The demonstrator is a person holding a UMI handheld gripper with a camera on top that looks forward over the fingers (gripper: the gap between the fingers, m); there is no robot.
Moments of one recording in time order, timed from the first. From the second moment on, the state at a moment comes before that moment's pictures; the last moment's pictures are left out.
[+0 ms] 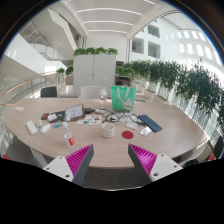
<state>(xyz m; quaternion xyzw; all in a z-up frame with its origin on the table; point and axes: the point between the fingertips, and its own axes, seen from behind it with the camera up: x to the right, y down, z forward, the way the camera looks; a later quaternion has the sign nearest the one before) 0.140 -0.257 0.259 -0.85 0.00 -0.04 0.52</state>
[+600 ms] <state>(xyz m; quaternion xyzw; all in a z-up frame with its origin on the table) 0.002 -0.219 0.119 -0.84 -0.03 0.04 0.54</state>
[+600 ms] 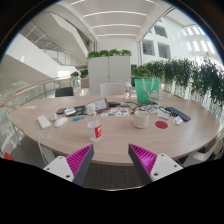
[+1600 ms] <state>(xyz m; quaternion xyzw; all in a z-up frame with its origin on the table) -0.121 0.004 0.061 -0.81 -0.09 0.10 0.57</state>
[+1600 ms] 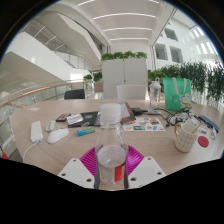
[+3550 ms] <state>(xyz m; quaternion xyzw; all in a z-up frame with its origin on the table) 0.314 0.139 0.065 -0.80 0.05 -0.03 0.60</state>
